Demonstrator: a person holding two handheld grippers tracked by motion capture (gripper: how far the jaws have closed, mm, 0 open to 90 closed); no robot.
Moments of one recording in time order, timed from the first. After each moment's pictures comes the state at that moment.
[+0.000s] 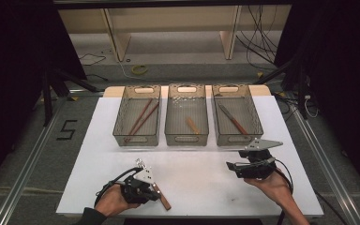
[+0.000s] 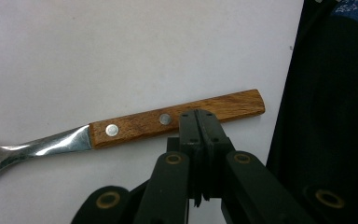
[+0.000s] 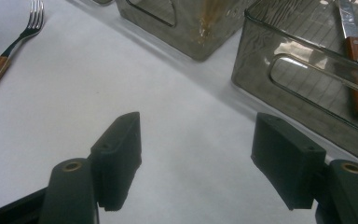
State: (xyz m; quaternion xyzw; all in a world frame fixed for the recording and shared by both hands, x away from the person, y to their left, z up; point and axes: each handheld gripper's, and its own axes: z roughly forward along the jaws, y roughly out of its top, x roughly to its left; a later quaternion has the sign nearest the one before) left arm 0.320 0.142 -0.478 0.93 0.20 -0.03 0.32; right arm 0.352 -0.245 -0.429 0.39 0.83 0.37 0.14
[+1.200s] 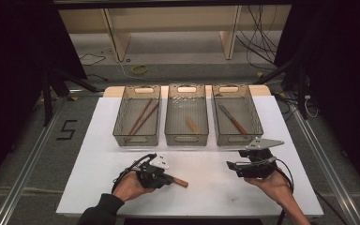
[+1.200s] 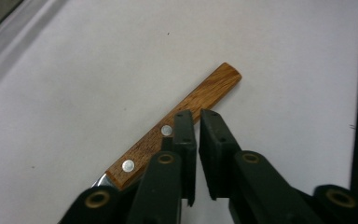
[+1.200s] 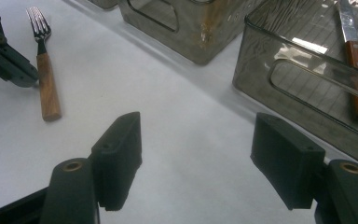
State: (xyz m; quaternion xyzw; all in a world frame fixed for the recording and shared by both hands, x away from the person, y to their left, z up) left arm 0.360 0.110 -0.469 0.92 0.19 0.01 0.35; right arm 0.352 -0.246 -0.425 0.39 0.83 0.38 0.14
